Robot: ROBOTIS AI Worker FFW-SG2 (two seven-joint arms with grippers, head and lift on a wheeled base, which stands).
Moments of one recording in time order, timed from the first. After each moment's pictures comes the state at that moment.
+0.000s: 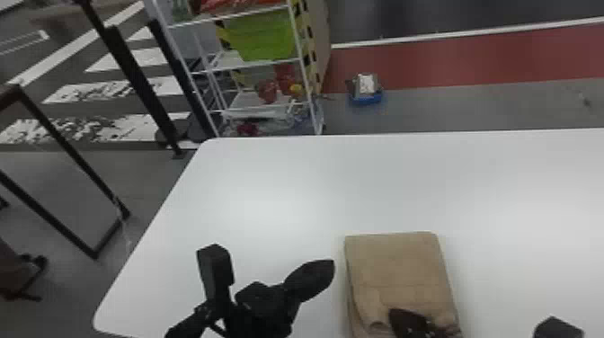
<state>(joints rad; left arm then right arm) 0.58 0.00 0.20 -2.23 0.17 0.60 -0.66 0.53 -0.08 0.23 -1.95 -0.28 0.37 0.54</state>
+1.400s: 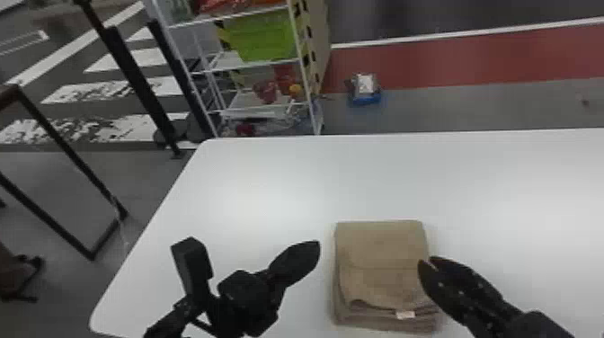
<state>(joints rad) 0.60 0.00 0.23 -2.28 0.22 0.52 -0.63 0.54 -0.07 0.12 -2.10 -0.36 0.33 0.55</state>
